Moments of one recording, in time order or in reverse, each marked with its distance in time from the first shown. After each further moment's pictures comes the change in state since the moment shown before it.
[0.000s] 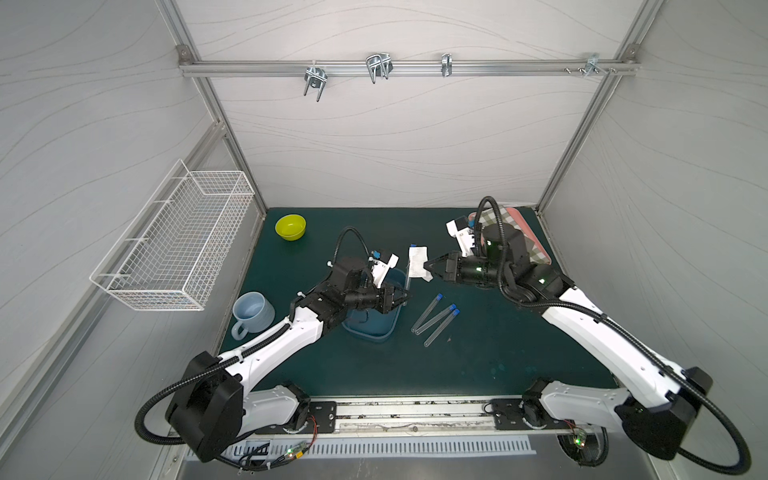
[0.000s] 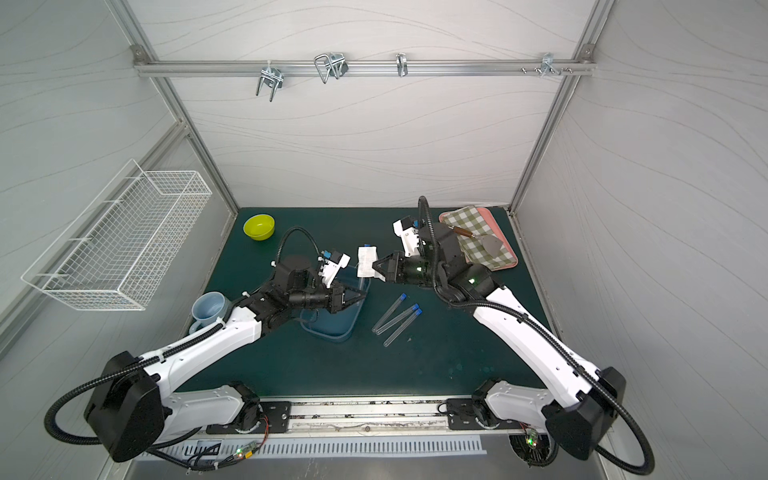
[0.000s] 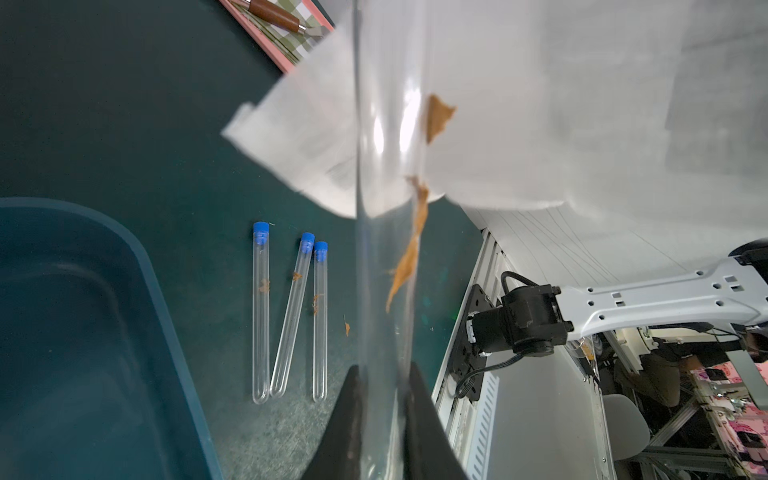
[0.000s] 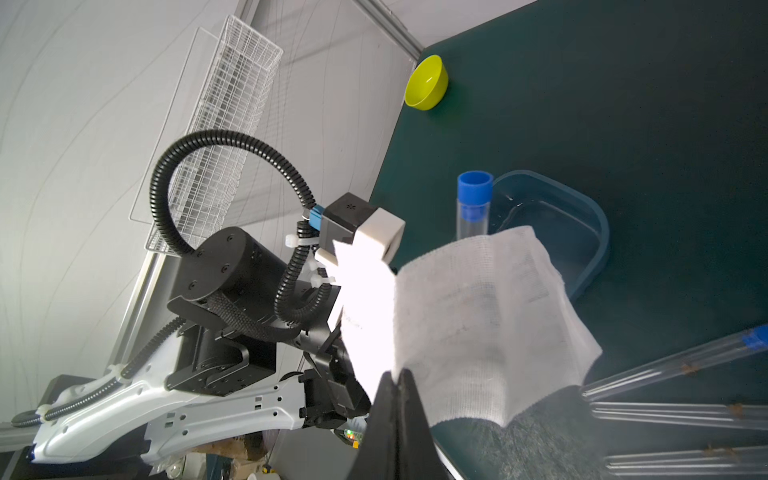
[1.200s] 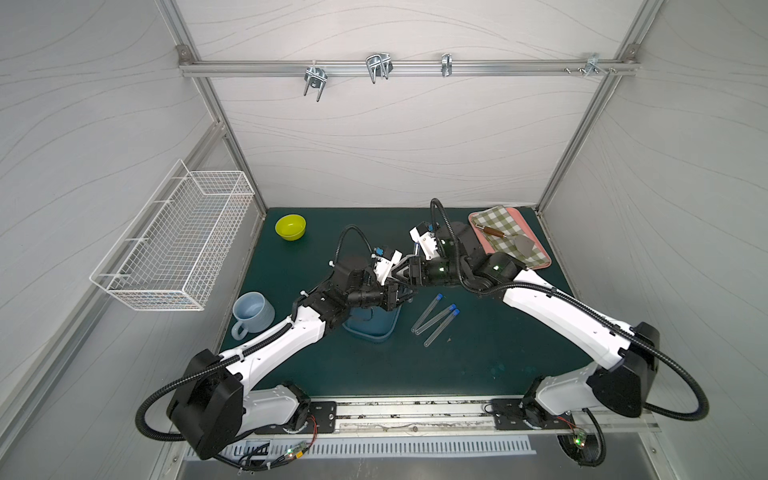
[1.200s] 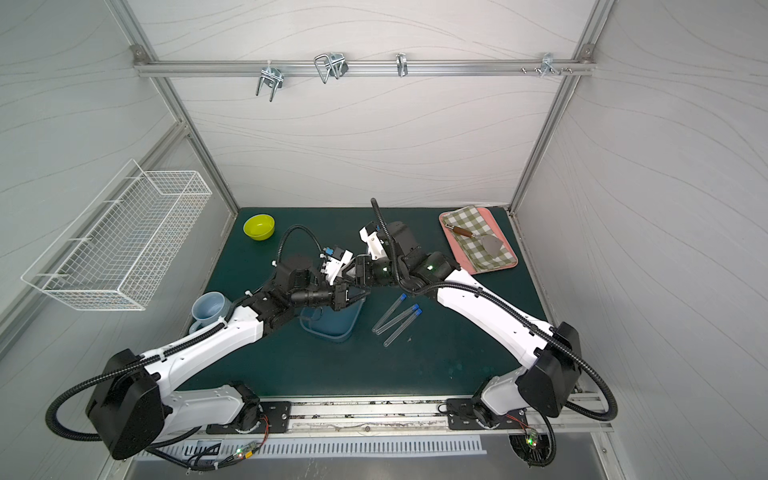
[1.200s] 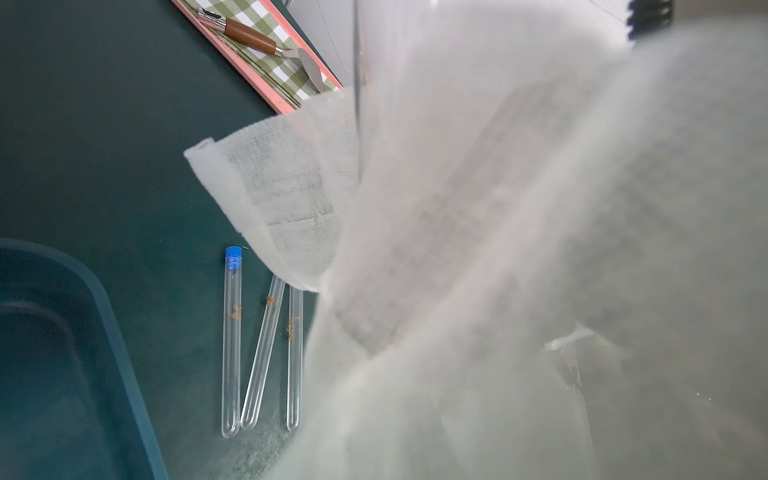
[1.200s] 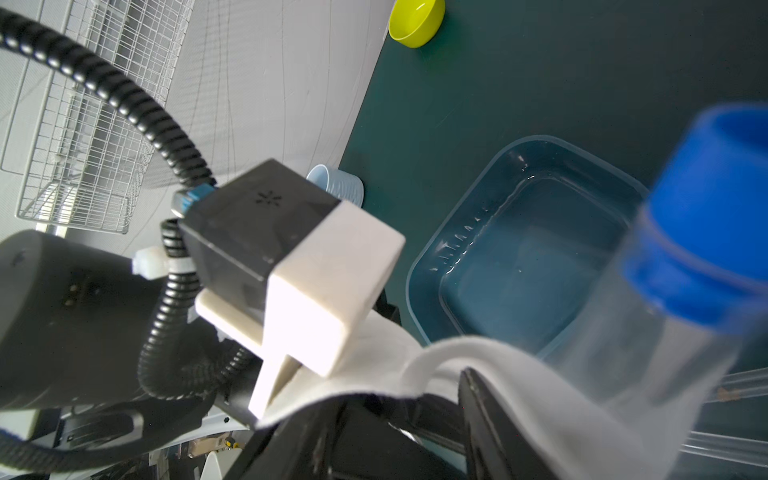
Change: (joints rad) left arm -0.031 0.010 0.008 0.079 -0.002 -0.061; right arm 0.127 0.231 0.139 -0.054 0.087 -0.058
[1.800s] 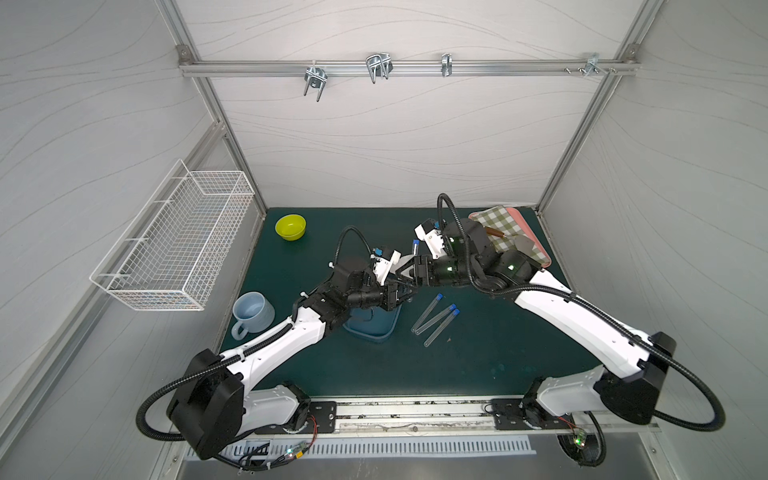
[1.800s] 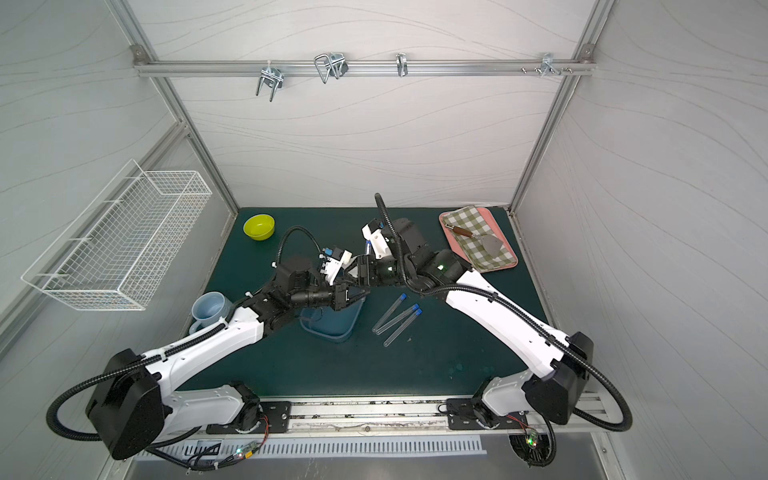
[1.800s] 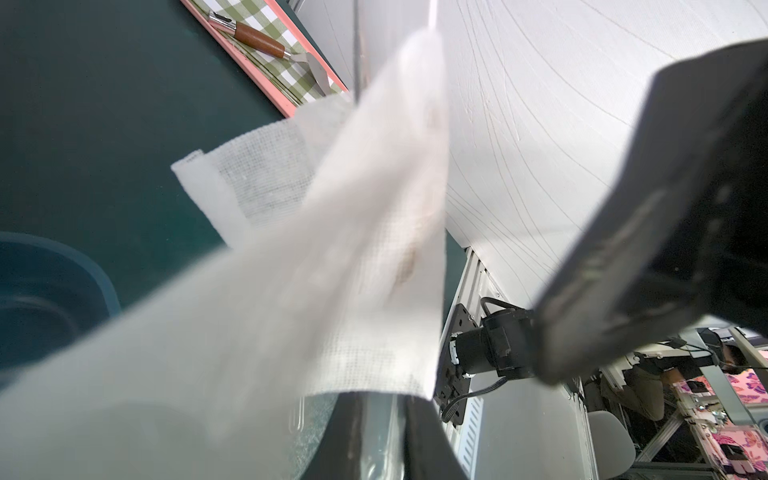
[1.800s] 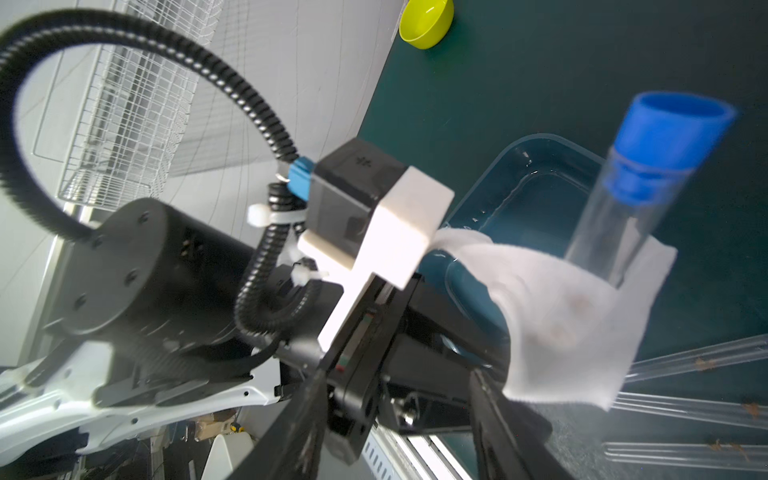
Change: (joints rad) left arm 0.000 -0.001 -0.013 0.015 -0.021 -0.016; right arm 0.007 -0.089 0.057 -0.132 0.013 -0.017
